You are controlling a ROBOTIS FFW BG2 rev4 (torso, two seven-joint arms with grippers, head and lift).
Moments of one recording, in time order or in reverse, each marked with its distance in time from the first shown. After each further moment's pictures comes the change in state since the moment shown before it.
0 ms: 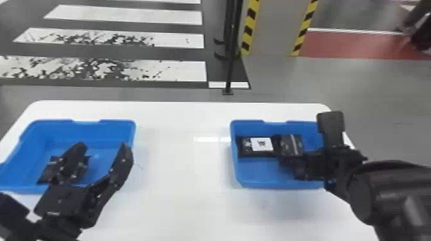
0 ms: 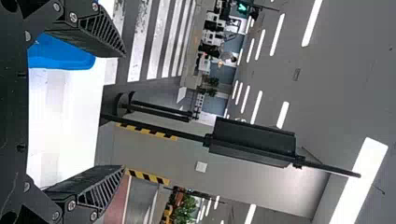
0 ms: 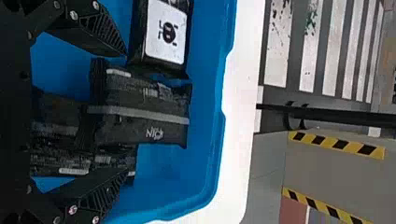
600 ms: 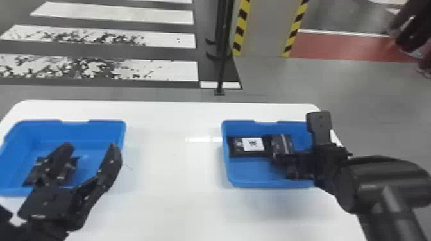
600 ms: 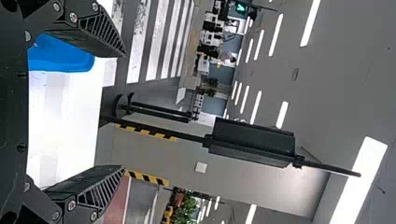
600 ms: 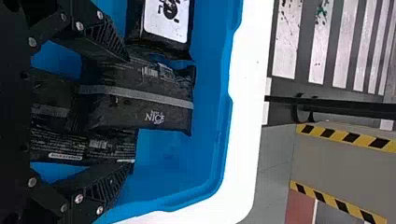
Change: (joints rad) left arm 0.000 0.000 0.004 0.001 -0.007 -0.003 -0.001; right arm -0.049 -0.004 0.001 0.097 0.011 -0.018 0.020
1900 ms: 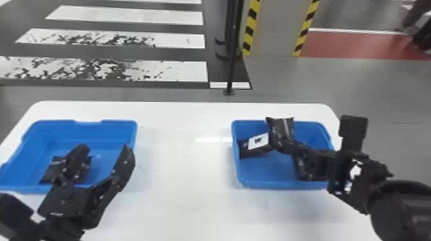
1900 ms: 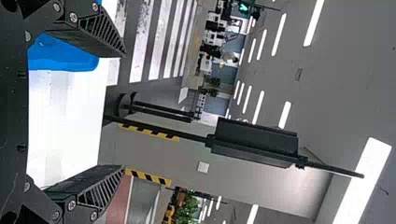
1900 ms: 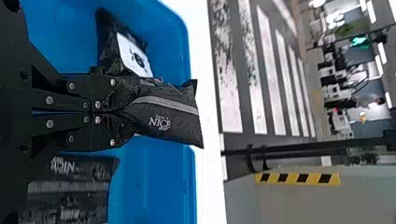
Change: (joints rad) left arm -0.002 -0.001 -0.002 0.011 0.006 -0.002 -0.003; right arm 0.152 0.009 -0.120 -0.081 -0.233 -0.271 0.235
